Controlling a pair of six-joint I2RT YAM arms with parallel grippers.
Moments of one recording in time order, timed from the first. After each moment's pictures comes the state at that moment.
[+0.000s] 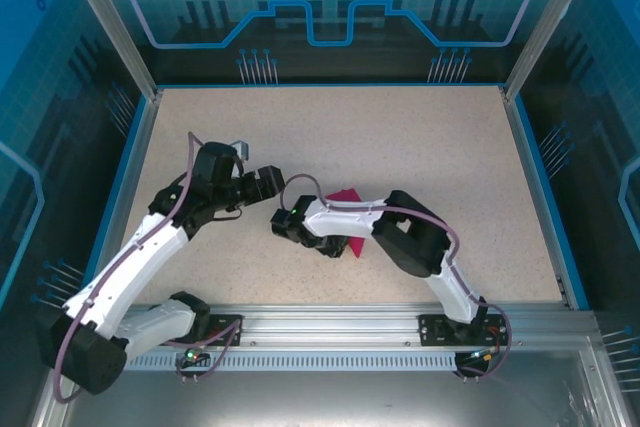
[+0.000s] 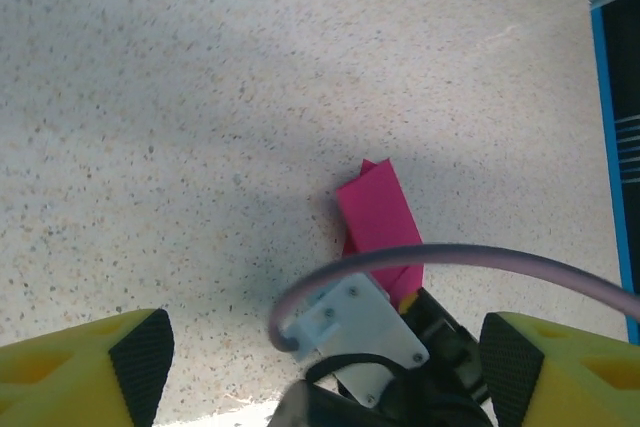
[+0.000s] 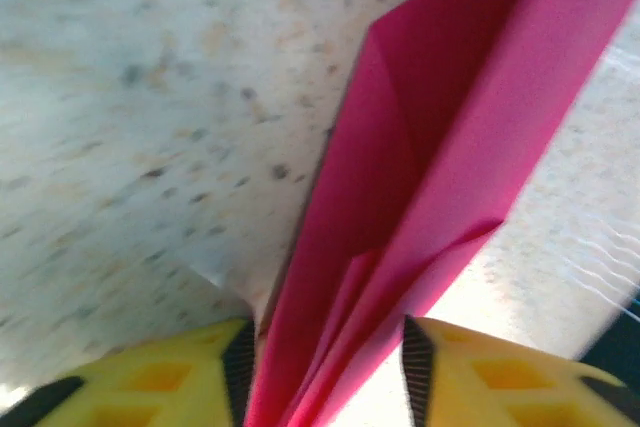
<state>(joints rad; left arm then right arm) -0.36 1.07 0.94 -0.64 0.17 -0.72 1.07 2.13 1.52 -1.21 0.50 0.31</state>
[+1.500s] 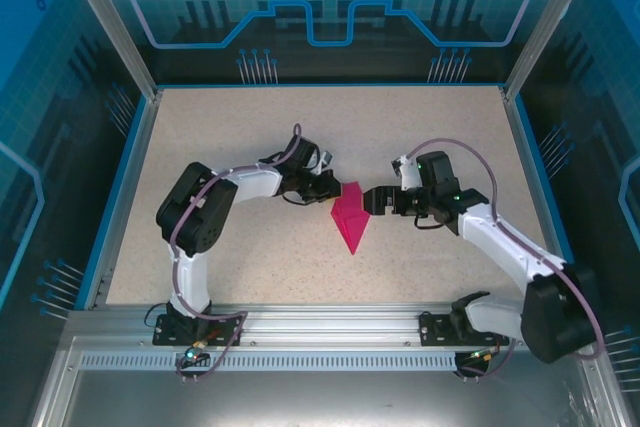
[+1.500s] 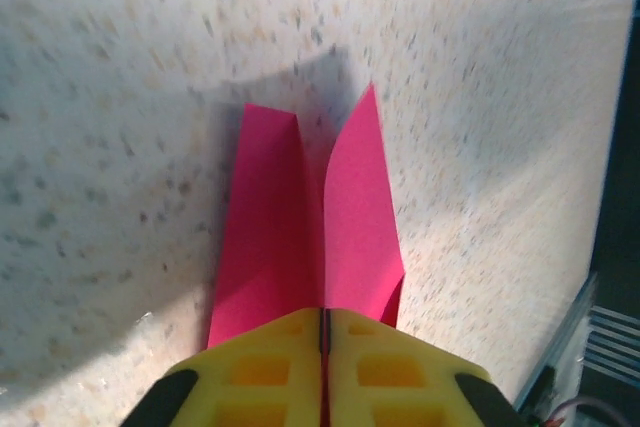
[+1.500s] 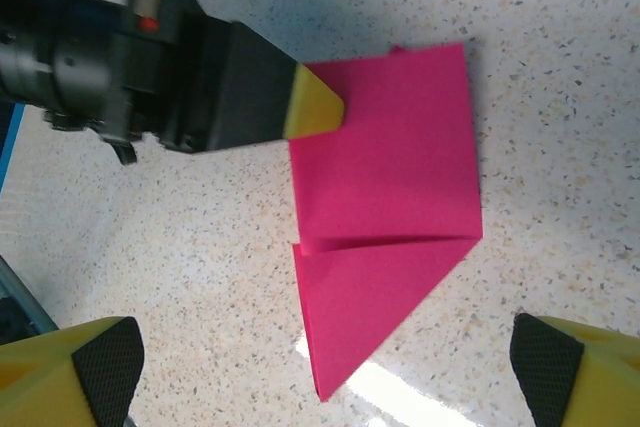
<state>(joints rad) -0.48 1.98 1.17 -0.10 0.59 -0.72 0.32 1.24 0.75 -0.37 -0.49 0.36</state>
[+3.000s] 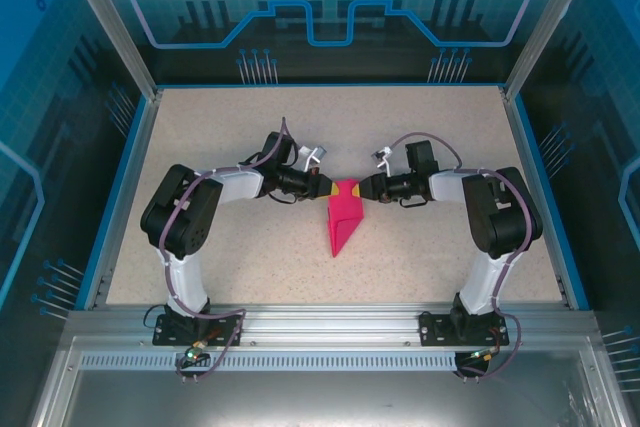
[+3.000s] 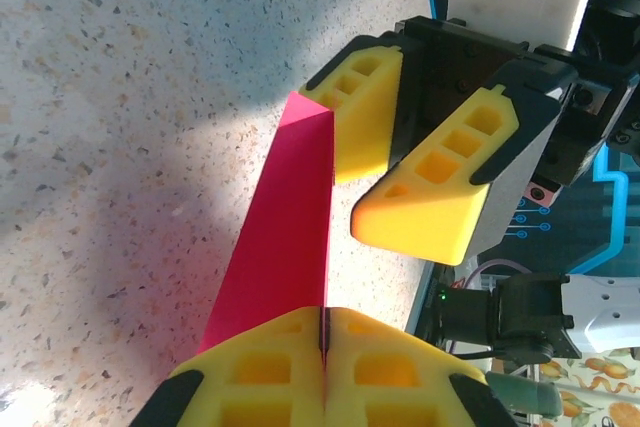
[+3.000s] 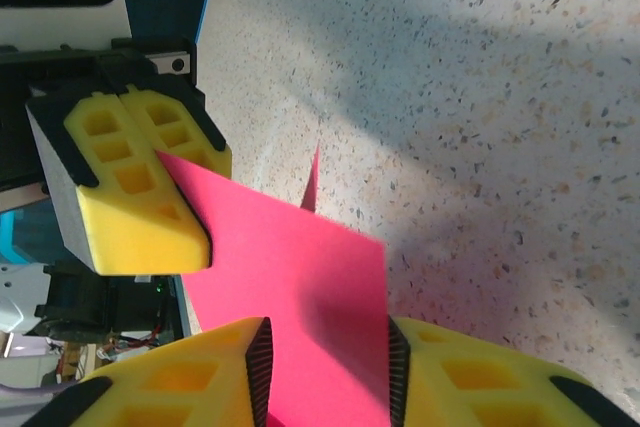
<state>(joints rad) -0.39 1.91 1.06 0.05 0.97 -0.56 0.21 1.85 0.90 0.00 -1.03 0.29</state>
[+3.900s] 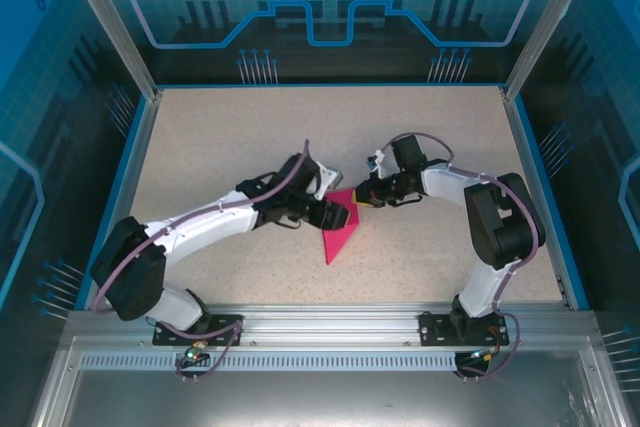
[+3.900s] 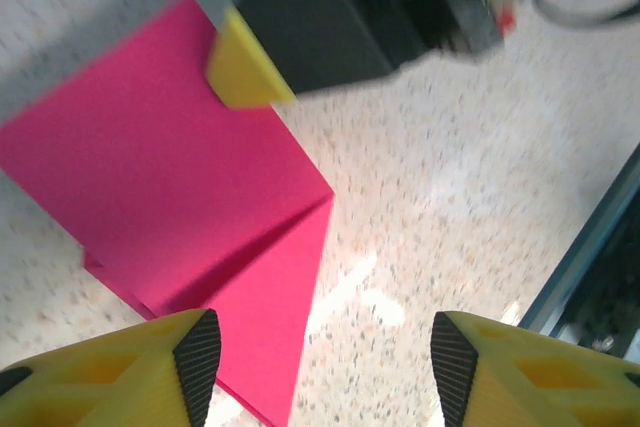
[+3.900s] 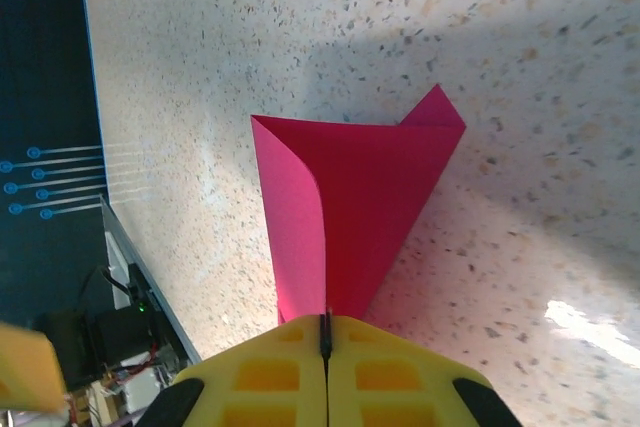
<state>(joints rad) -0.74 1.49 1.01 -0.41 0.28 -0.37 0.32 1.78 1.00 -0.34 -0.79 0.46</state>
